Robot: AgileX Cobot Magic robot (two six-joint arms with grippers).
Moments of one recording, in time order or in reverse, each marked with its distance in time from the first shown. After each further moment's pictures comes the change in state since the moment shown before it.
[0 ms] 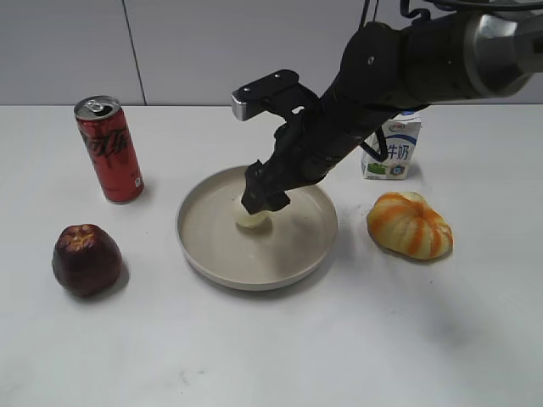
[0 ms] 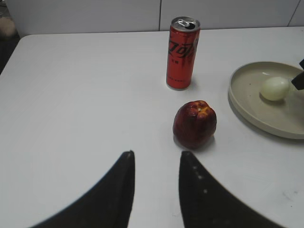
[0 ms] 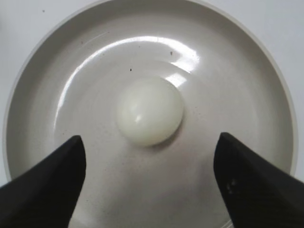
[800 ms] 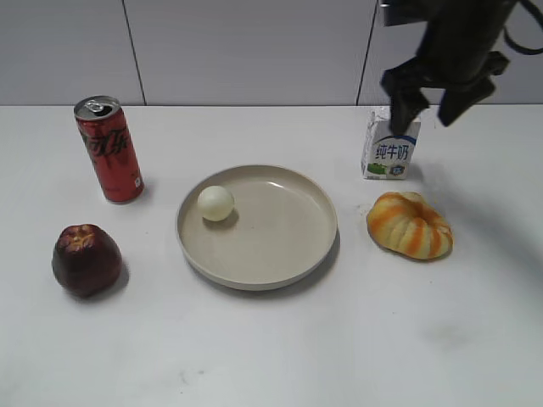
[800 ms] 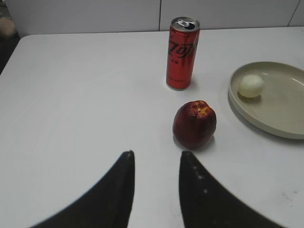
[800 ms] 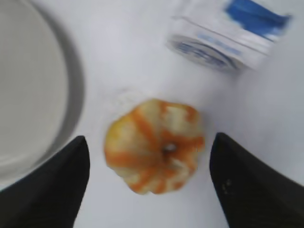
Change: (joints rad) left arm 0.000 0.000 0.000 0.000 0.000 0.000; right arm -0.330 0.012 -0.409 -0.399 0.687 0.481
